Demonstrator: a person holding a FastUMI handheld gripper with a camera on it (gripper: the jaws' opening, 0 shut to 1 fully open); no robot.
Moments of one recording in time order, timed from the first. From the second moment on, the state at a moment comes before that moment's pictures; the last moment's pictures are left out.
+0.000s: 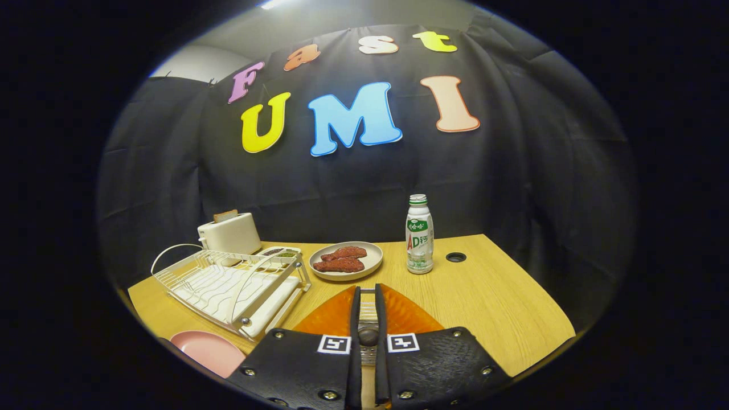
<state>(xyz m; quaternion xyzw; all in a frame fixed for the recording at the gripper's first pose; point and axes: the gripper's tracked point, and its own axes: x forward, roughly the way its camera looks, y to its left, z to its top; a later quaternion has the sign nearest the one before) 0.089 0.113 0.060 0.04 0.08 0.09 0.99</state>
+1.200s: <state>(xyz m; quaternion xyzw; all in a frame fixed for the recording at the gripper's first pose) -0.015 0.145 0.200 0.01 0.06 0.06 1.00</state>
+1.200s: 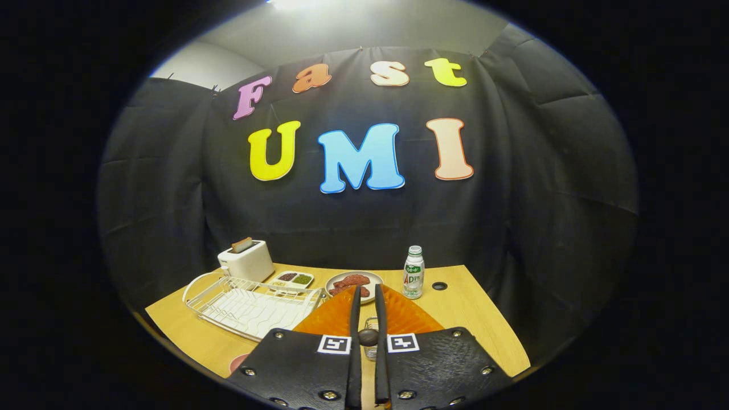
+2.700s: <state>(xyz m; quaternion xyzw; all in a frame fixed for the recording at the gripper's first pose) -0.061 0.339 0.083 -0.03 0.20 0.21 0.96</state>
